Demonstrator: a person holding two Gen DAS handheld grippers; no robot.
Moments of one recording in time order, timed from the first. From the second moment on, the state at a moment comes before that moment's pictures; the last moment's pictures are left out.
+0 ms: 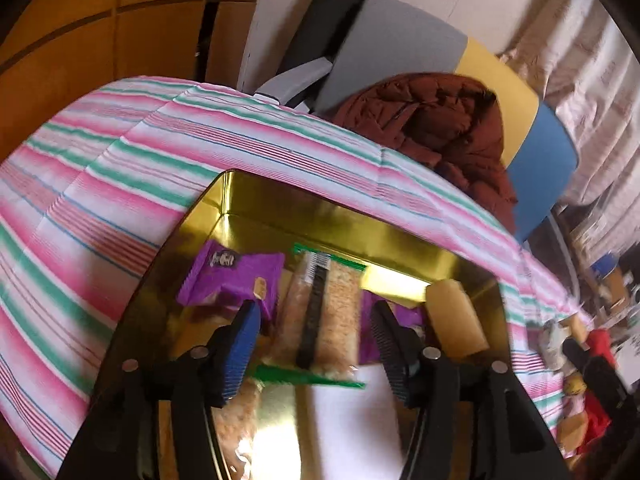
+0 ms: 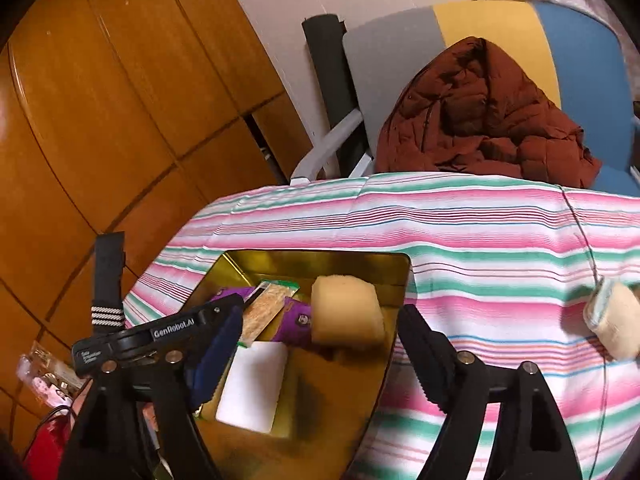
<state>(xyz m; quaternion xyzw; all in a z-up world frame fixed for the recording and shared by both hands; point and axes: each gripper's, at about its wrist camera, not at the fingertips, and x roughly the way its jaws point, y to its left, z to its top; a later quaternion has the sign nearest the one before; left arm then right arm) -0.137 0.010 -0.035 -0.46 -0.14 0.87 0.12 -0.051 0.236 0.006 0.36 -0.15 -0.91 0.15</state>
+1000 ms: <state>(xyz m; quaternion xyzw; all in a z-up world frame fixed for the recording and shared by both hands) 0.027 0.180 0.007 -0.42 -0.05 0.85 0.31 0.087 0.422 0.007 0.39 -0.15 -0.91 -0.07</state>
